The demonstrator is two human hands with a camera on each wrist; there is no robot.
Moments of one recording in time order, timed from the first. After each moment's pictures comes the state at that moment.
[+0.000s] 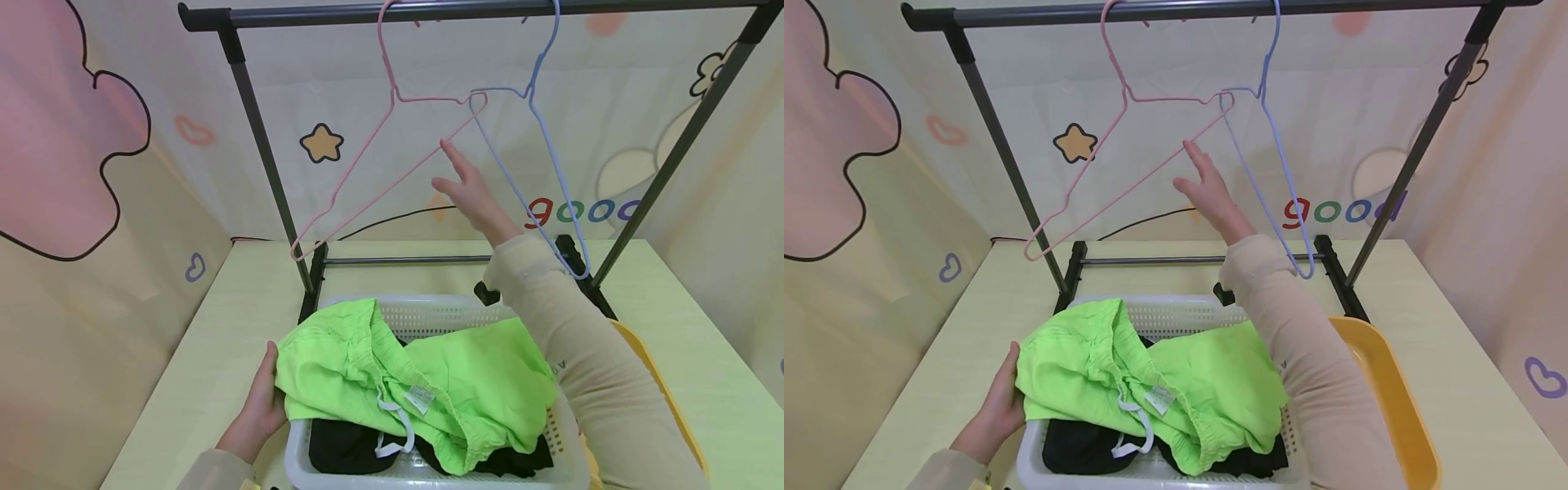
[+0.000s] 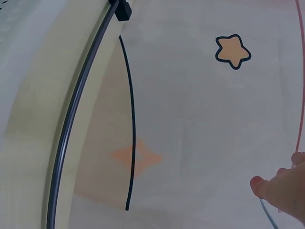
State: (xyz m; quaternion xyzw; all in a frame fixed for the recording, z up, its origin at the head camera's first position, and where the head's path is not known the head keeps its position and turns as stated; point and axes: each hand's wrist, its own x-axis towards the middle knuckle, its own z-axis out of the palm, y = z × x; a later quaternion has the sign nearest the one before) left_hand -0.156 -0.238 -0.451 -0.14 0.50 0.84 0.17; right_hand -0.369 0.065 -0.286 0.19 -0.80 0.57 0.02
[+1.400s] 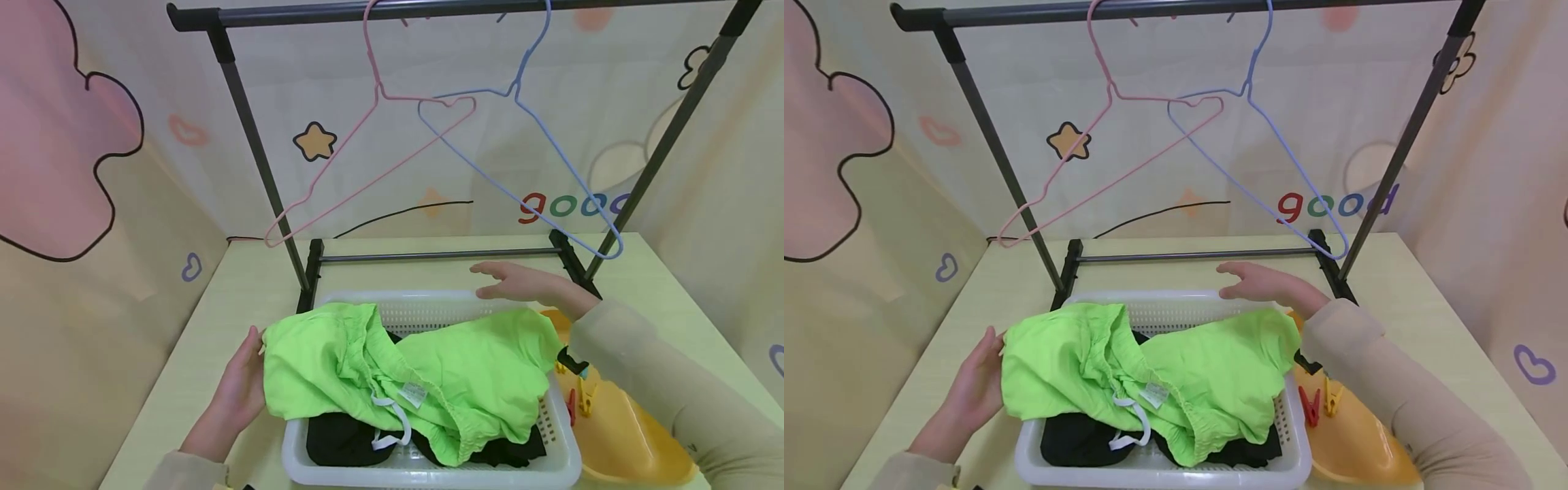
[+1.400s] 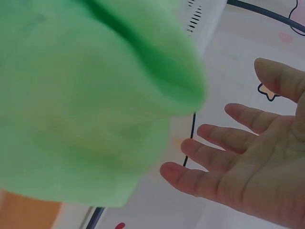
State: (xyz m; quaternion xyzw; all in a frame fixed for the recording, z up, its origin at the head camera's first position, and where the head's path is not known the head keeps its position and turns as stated) left_hand -0.147 -0.254 -0.414 0.01 0.52 0.84 0.16; right_hand -0.283 0.158 -0.348 0.21 -0.89 0.30 -0.27
